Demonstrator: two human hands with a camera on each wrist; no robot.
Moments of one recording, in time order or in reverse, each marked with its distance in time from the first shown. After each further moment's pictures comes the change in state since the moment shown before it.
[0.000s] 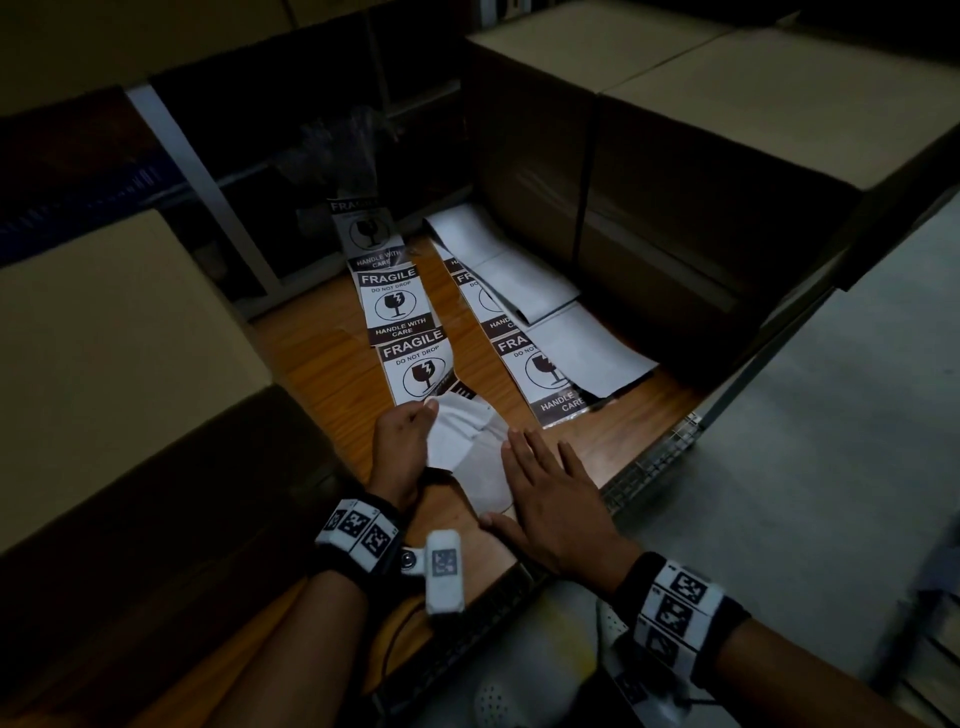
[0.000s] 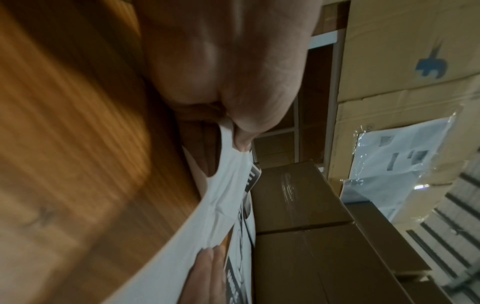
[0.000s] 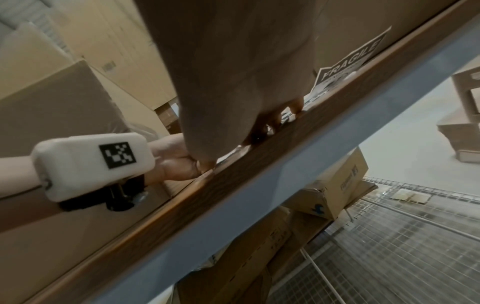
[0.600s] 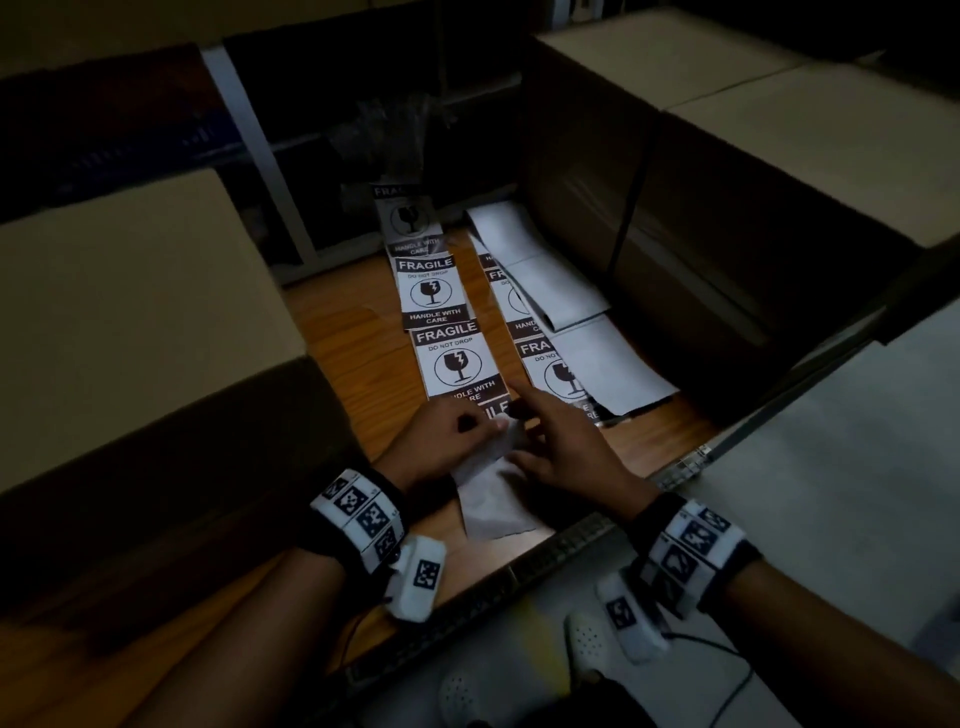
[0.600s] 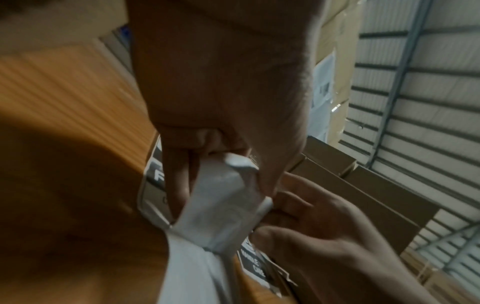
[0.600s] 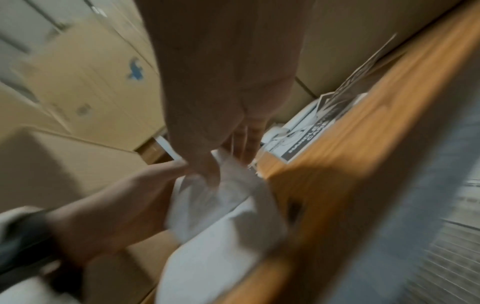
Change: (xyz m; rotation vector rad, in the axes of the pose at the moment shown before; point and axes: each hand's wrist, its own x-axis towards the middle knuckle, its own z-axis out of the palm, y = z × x) left_hand -0.008 0.021 0.000 0.569 -0.397 0.302; right_hand 0.043 0.033 -0.054 0.534 0.223 -0.216
